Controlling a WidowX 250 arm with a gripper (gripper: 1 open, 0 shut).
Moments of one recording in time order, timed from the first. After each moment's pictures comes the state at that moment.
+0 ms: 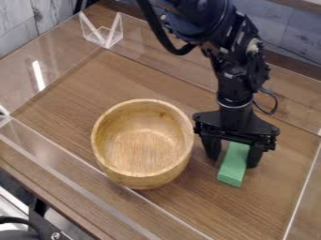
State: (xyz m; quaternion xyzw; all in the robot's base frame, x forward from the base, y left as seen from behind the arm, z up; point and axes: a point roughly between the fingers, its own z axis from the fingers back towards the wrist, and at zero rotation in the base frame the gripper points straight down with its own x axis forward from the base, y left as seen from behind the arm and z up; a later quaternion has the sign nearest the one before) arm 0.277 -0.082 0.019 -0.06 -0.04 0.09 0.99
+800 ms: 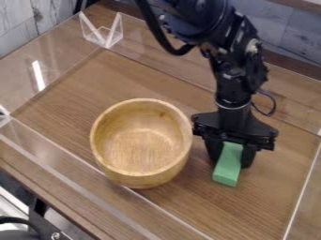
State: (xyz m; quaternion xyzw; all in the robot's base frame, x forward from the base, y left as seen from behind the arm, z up) arm 0.271 -0.080 0.018 -0.06 -0.02 0.09 0.99
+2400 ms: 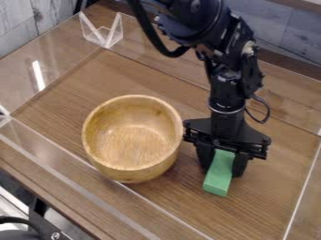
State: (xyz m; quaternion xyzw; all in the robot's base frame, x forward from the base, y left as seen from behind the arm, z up) arm 0.254 -0.077 0.019 -0.05 0.01 0.08 1.00
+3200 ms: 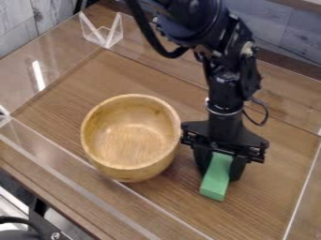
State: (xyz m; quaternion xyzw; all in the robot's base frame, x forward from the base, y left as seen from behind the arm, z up) arm 0.247 -0.077 0.019 -0.05 0.03 0.08 1.00
